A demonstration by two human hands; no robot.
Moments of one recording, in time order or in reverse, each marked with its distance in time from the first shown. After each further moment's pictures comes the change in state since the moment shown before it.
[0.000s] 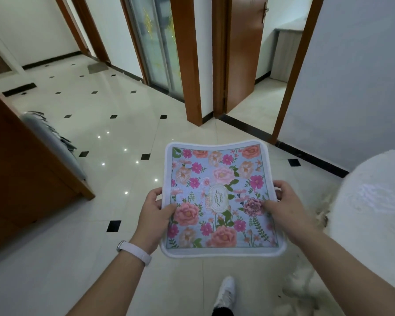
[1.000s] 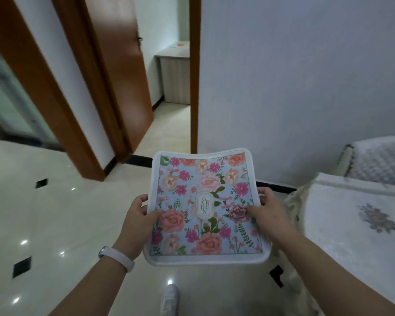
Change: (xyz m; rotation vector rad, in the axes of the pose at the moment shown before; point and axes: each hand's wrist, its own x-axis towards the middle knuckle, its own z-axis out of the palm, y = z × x) left_hand 0.444 0.118 0.274 0.059 -0.522 0.011; right_hand 0.332 -0.084 -0.125 0.197 0.455 0.117
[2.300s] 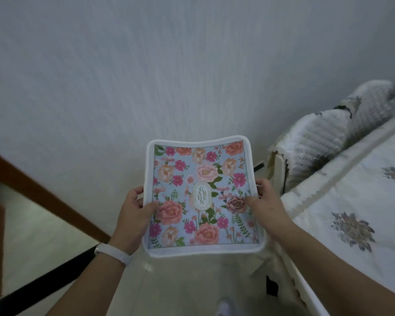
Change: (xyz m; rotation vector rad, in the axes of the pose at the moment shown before) left_hand 0.485 0.130 0.411 0.166 -0.683 -0.029; right_hand 0.374 -0.040 -0.206 0.220 0.767 0.115
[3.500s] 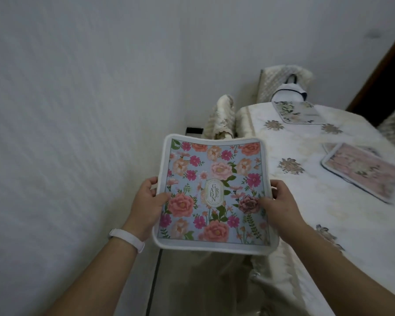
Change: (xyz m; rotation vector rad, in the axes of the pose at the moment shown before) left_hand 0.416 0.129 0.364 0.163 -1.025 0.012; right_hand 0.242 -0.071 -0.093 0.115 1.011 0.187
